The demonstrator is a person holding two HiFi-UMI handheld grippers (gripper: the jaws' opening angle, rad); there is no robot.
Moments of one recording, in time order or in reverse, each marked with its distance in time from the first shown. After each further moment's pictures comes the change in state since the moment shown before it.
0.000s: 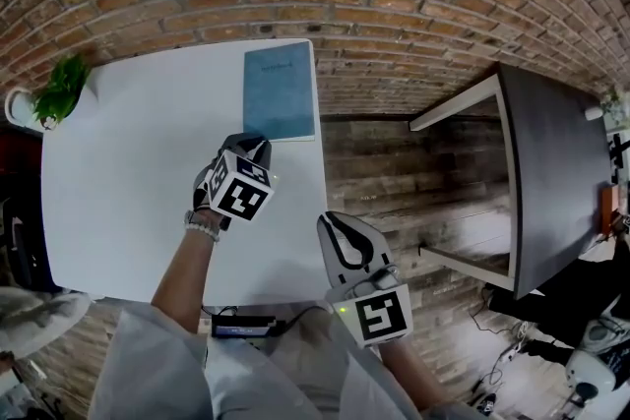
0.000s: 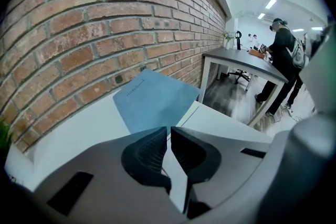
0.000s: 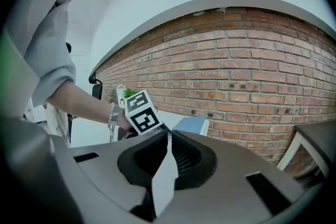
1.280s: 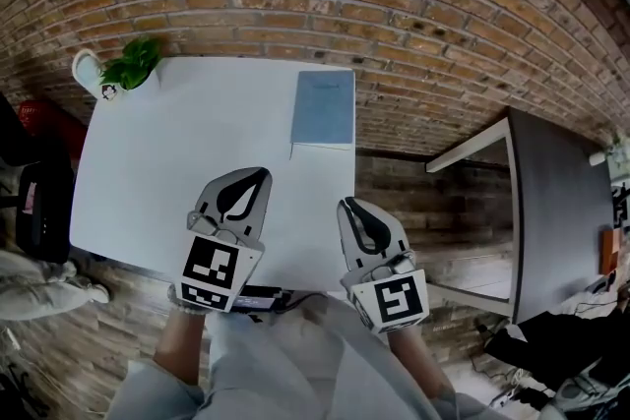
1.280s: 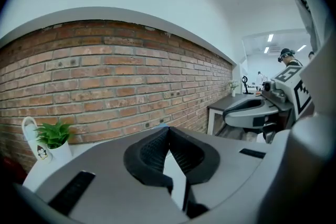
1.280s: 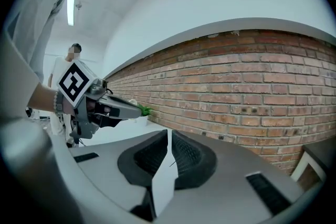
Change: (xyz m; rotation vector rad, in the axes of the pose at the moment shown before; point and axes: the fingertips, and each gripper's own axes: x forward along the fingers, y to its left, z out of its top) left arm -0.279 -0.024 0.019 -0.148 -0.512 0.171; right arm -0.038 0.064 0.061 -0.058 -0.107 0.069
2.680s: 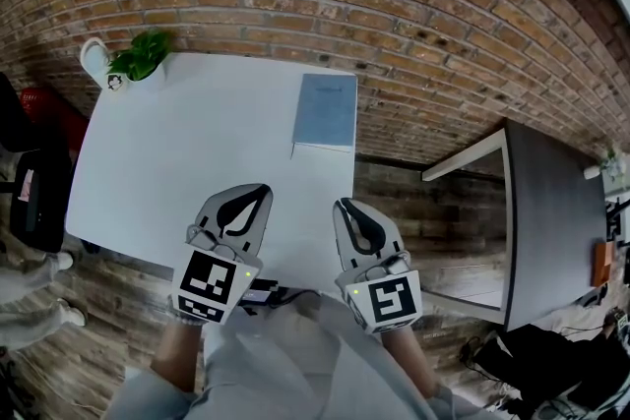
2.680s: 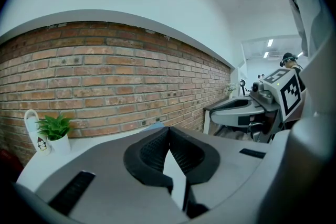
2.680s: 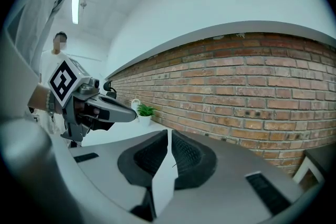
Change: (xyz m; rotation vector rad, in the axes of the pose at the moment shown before) left arm -0.030 -0.020 -0.007 -0.035 -0.013 -0.017; right arm -0.004 0.013 0.009 -0.041 -0.017 0.029
